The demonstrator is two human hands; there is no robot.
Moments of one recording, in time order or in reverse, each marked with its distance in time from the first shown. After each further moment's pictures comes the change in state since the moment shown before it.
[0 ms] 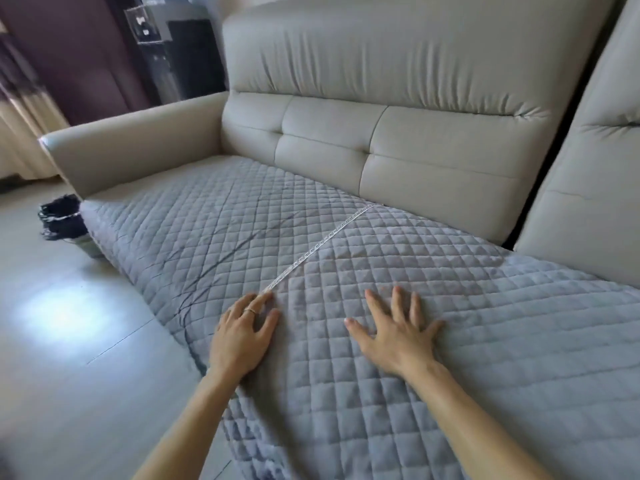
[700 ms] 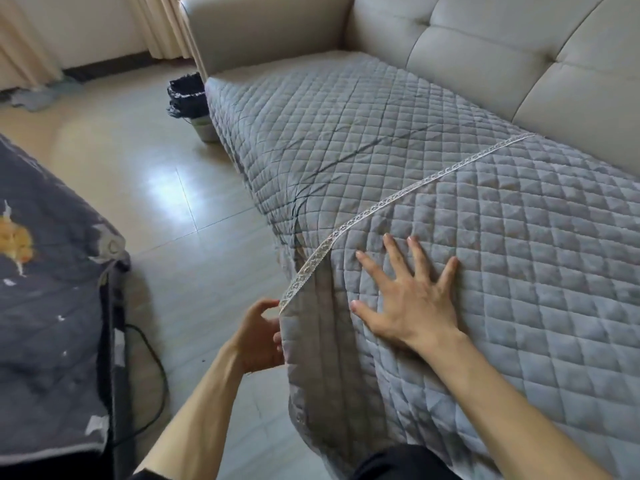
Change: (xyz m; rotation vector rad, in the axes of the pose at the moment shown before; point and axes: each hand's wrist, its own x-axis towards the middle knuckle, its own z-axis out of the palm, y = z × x) left_hand -0.208 -0.196 -0.038 -1.610 -0.462 -1.073; right_hand -0.083 -0.163 0.117 -0.342 0.038 -0.655
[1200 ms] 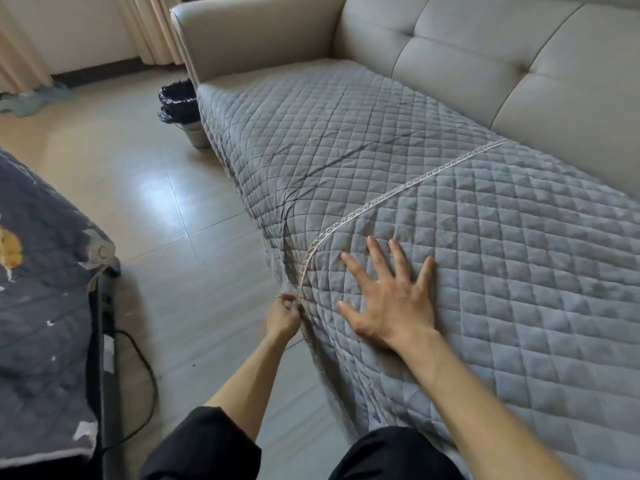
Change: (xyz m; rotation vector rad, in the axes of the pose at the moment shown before) left_hand 0.060 -0.041 -0.021 0.782 0.814 0.339; right_hand -0.013 -0.039 0.021 0.051 -0.041 -0.072
